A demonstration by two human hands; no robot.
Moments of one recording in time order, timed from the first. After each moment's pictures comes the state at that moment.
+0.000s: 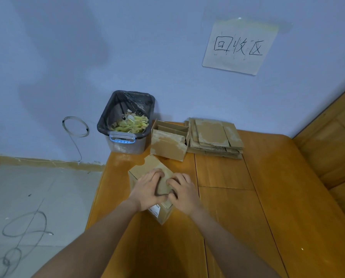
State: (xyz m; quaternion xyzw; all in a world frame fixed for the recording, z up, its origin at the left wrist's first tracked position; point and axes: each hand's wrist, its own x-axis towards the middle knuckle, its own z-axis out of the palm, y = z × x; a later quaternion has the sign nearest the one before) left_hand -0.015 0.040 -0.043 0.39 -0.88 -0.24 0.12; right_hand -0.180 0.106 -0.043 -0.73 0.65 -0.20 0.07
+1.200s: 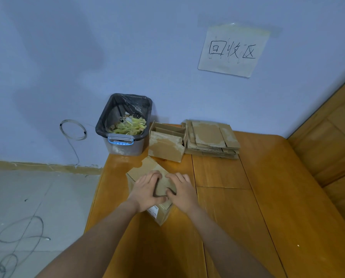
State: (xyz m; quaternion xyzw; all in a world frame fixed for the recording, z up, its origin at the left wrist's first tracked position) left_hand -0.013 0.046 -0.042 0.39 -0.88 -0.24 0.12; right_hand -0.175 0.106 -0.041 -0.68 0.69 -0.22 0.12
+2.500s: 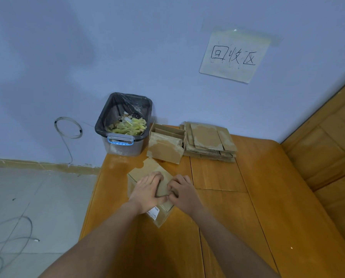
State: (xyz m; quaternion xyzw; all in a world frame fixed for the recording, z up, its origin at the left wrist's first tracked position) left_hand -0.013 0.041 -0.053 0.38 -0.88 -0.24 0.15; right_hand -0.178 0.107 -0.036 -0.72 0.66 -0.19 0.07
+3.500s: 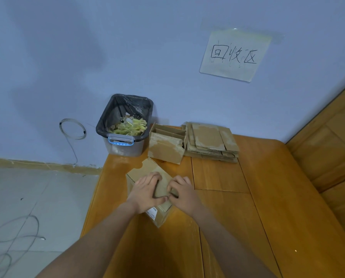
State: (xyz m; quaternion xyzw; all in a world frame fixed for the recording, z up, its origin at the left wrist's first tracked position) left_hand -0.013 0.046 -0.043 0.39 -0.88 -0.23 0.12; right_hand -0.187 0.109 -0.038 -0.71 0.65 -0.21 0.17
